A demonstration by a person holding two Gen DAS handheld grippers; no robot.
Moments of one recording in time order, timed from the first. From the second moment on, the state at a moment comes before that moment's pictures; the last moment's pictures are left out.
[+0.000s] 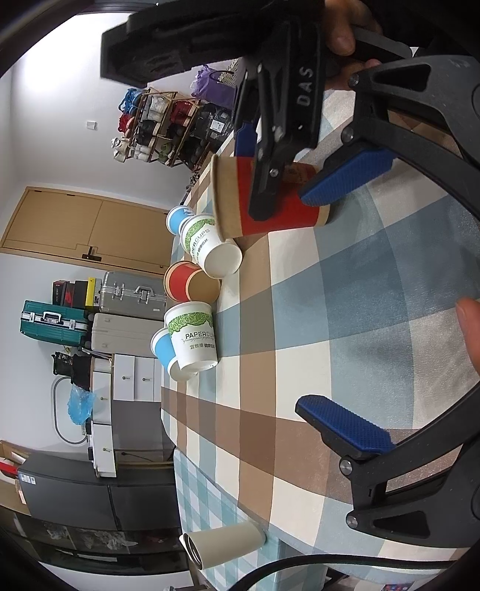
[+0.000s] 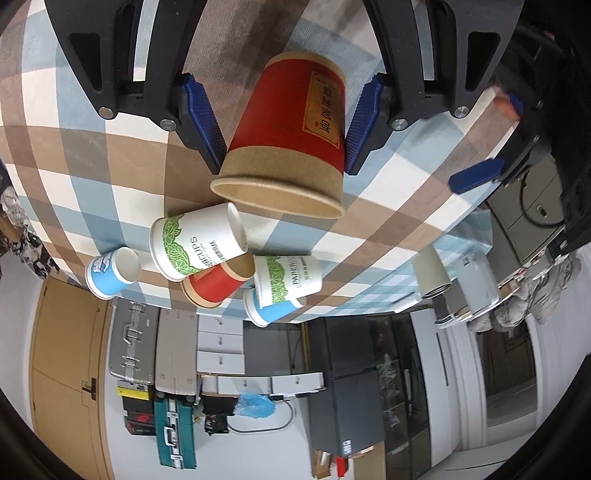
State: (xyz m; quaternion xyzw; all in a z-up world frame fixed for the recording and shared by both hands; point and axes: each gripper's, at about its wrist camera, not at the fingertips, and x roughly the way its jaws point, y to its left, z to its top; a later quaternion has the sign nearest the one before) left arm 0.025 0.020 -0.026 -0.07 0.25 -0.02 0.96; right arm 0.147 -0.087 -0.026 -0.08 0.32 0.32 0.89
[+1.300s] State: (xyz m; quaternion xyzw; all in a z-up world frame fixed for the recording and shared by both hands) left arm 0.012 -0.004 -0.009 -0.06 0.18 -0.04 0.98; right arm 0.086 -0.172 -0.018 -0.02 0.17 0.39 0.90
